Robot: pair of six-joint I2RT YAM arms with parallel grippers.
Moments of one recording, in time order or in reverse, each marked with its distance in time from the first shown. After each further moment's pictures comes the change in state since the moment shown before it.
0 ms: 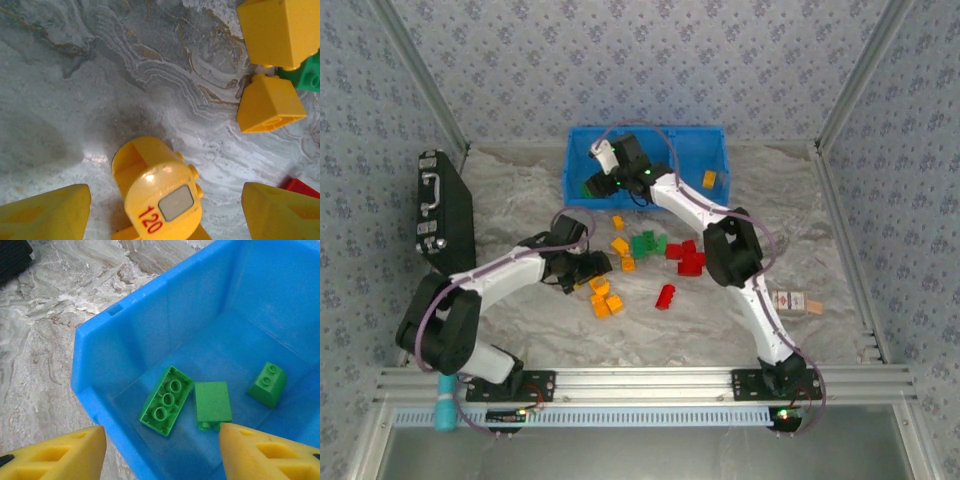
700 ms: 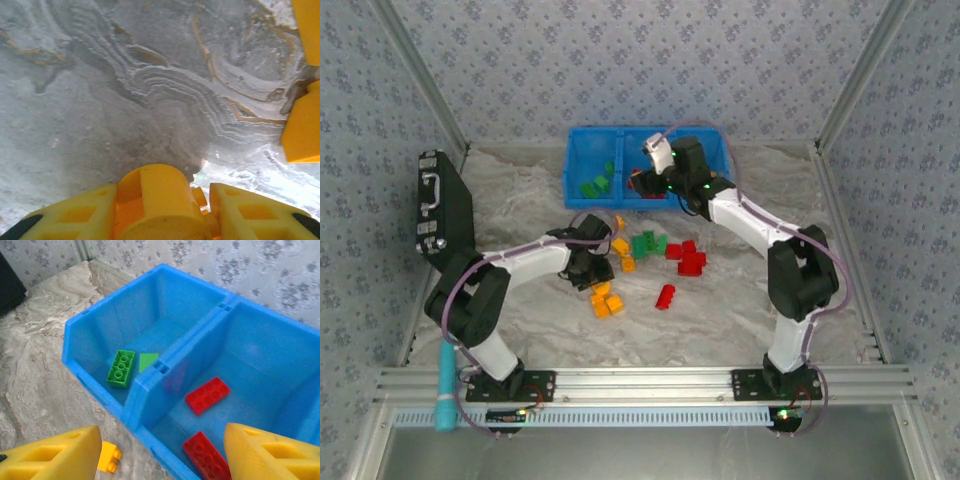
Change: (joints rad) left arm -0.108 0.193 0.142 -0.099 -0.150 -0.015; right arm -0.145 -0.564 -0.711 0.300 0.001 0.020
